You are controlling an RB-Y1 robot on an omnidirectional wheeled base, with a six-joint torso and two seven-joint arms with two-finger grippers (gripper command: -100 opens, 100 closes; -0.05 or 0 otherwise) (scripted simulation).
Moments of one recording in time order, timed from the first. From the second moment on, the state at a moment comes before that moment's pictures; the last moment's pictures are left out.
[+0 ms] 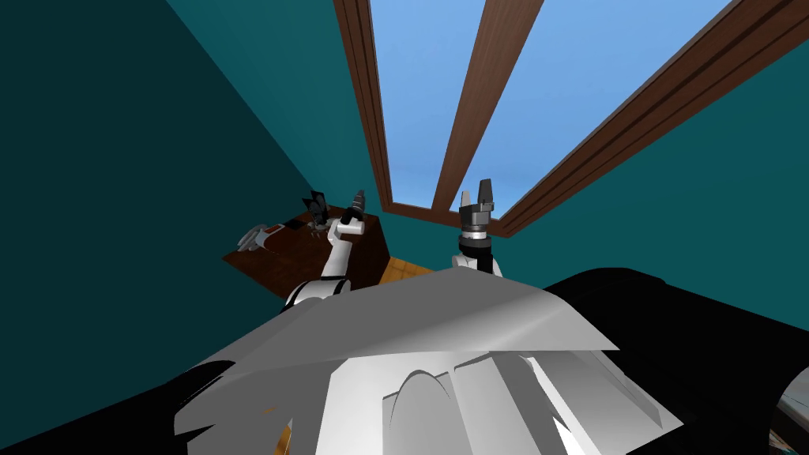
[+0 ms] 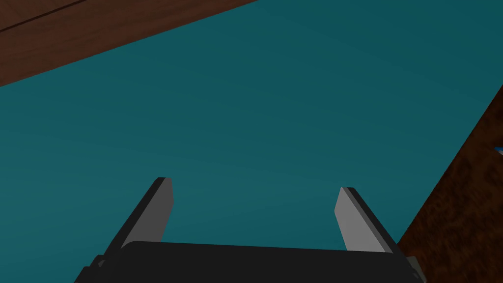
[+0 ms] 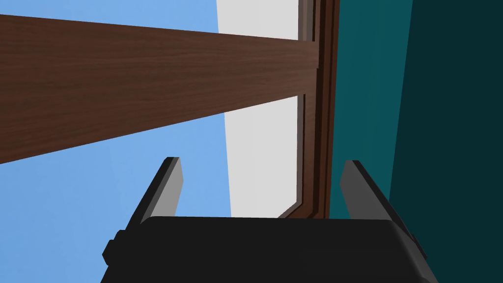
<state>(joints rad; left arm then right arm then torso) -0.53 0.16 -0.03 -1.35 -0.05 0.27 -0.10 0.51 0.01 -0.06 -2.38 0.12 -0.53 0.04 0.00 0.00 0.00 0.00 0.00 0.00</state>
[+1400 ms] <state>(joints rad) -0.76 0.15 0.01 -1.03 -0.06 0.61 -0.09 0.51 0.01 -0.06 -2.38 0.12 -0.53 0.04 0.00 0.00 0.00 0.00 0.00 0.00</state>
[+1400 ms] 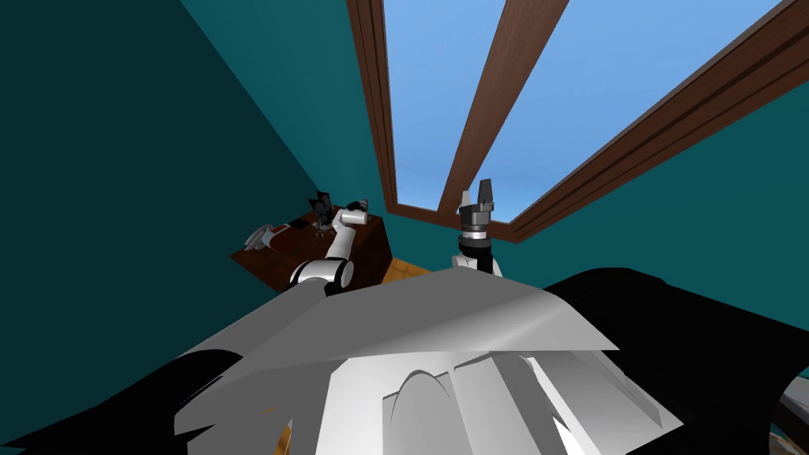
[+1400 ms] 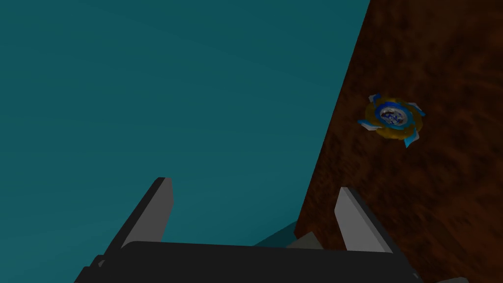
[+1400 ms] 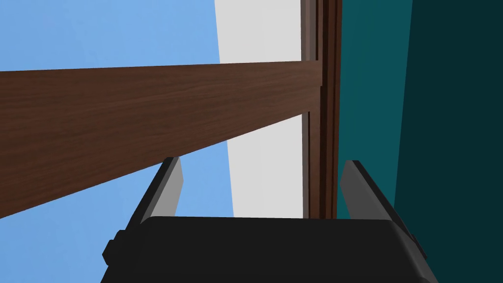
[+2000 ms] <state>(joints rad) -0.86 0.14 0.04 -0.89 -0.05 0.75 -0.09 0.51 0.01 -0.06 -2.38 0.12 -0.53 0.04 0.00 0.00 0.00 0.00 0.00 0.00</state>
